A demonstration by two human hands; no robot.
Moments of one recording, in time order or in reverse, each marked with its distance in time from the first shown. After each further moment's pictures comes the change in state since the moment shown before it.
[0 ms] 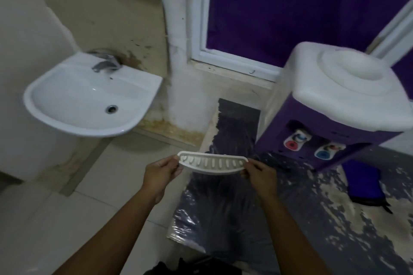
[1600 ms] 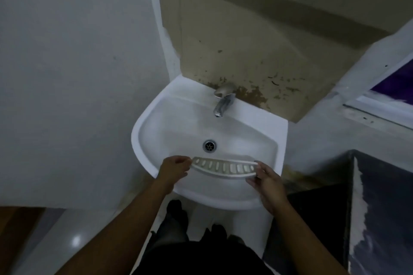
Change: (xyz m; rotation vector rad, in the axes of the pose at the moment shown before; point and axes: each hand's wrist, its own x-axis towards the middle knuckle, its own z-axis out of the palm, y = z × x) left_hand 0.310 0.212 -0.345 0.294 0.078 -0.138; right_hand 0.029 -0.105 0.491 0.361 -0.229 0.294
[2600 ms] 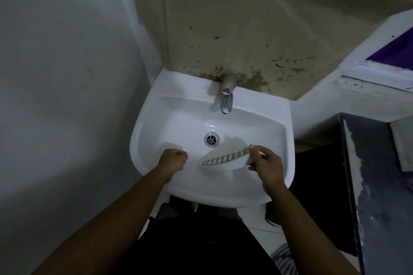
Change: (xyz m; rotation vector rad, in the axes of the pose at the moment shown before) left_hand 0.099 0.032 -0.051 0.319 -0.193 -0.116; right_hand -0.021 0.003 0.096 -0.292 0.344 -0.178
